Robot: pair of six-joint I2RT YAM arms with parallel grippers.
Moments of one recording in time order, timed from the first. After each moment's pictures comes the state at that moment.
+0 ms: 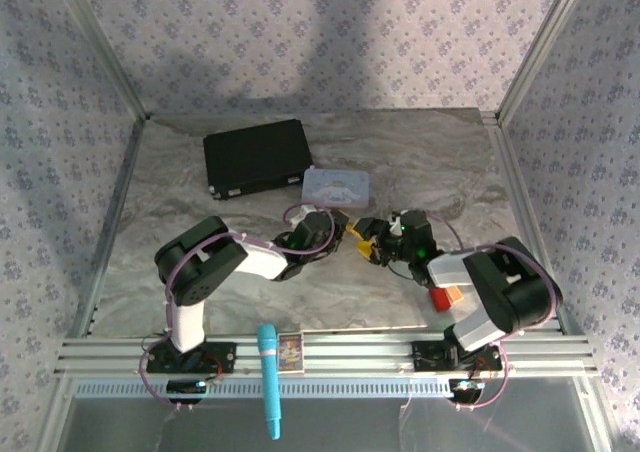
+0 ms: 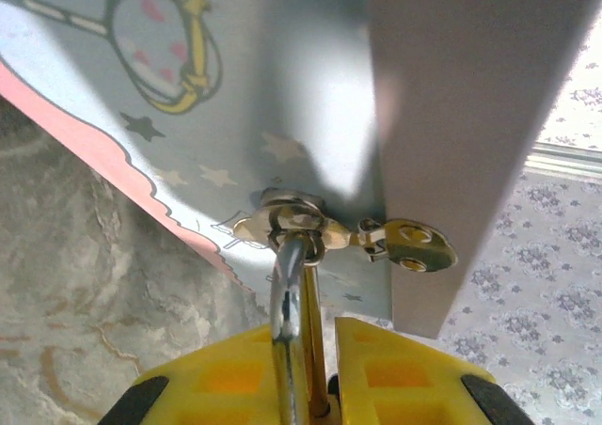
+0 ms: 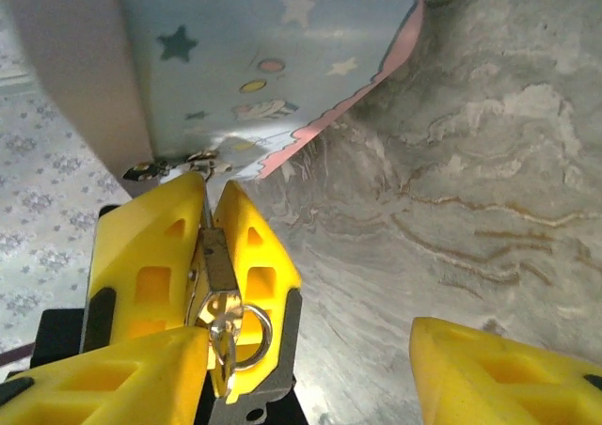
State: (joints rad) left arm -0.94 1.89 0.80 0.70 -0.19 -1.74; right arm 0.43 1.49 0.35 0.66 -0.51 1.39
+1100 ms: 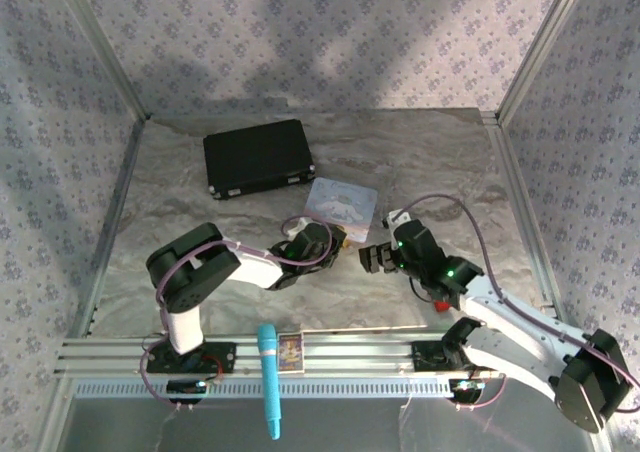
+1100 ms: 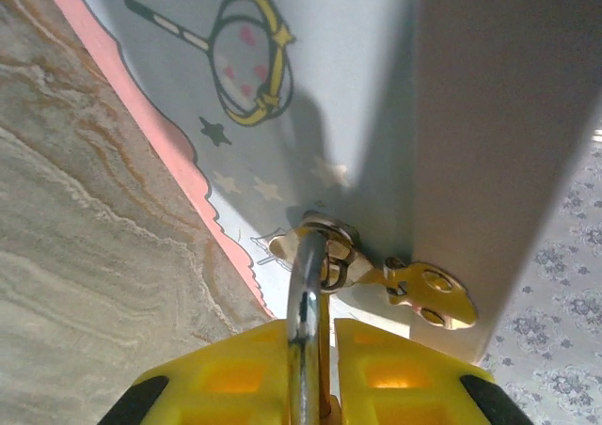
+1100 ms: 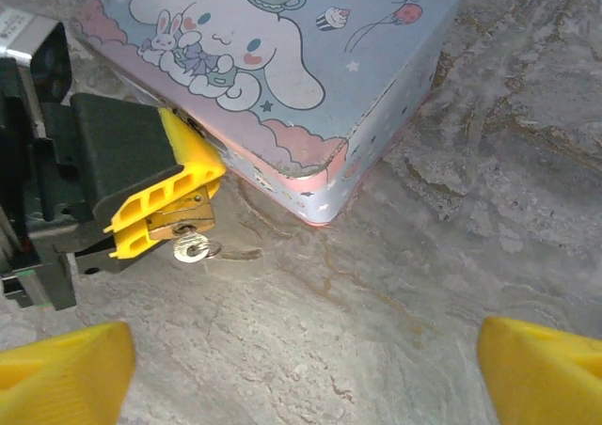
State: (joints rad) left arm -0.98 1.82 0.72 0.60 -0.17 -1.76; right arm 0.70 0.90 0.52 -0.33 0.15 0.29
